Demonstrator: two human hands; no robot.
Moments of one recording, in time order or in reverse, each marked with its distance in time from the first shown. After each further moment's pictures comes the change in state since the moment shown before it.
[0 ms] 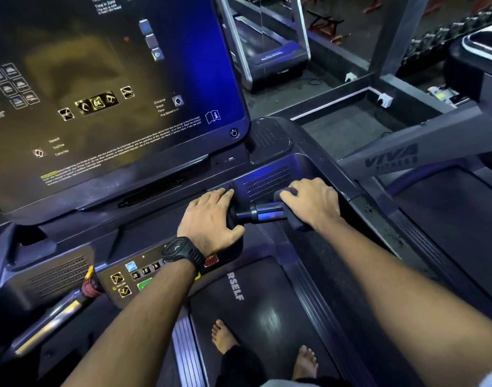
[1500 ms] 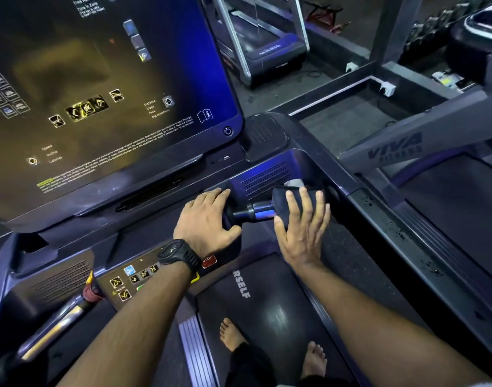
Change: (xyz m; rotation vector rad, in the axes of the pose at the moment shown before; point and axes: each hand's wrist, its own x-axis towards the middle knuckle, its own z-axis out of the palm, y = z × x) left_hand -0.003 0.002 0.001 0.011 0.009 -0.005; right_hand -0.060 -0.011 0.123 0.125 0.827 -0.059
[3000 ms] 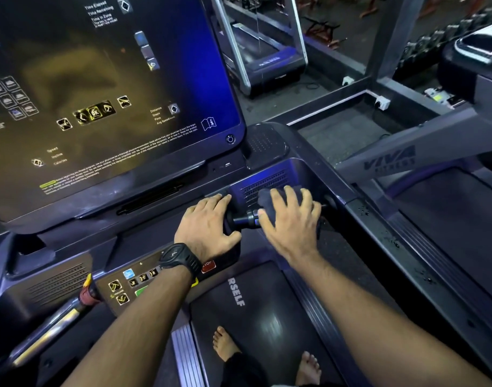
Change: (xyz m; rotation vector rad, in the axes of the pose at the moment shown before) left_hand 0.001 -0.002 0.000 0.003 0.004 0.008; right_hand 0.058 -0.031 -0.036 -0.099 -0.421 -0.002
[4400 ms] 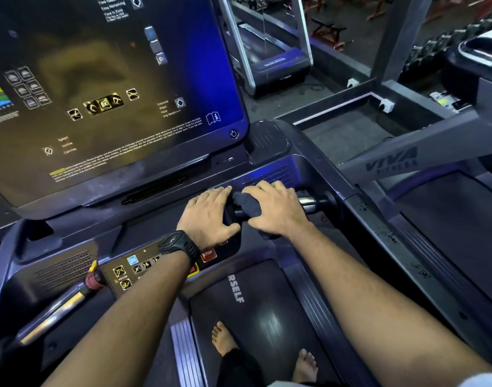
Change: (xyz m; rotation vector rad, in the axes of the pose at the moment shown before) left_hand 0.002 -0.003 0.002 -0.061 -0.038 0.009; right_hand 0.034 -0.016 -0.025 0.124 -0.387 -0.290
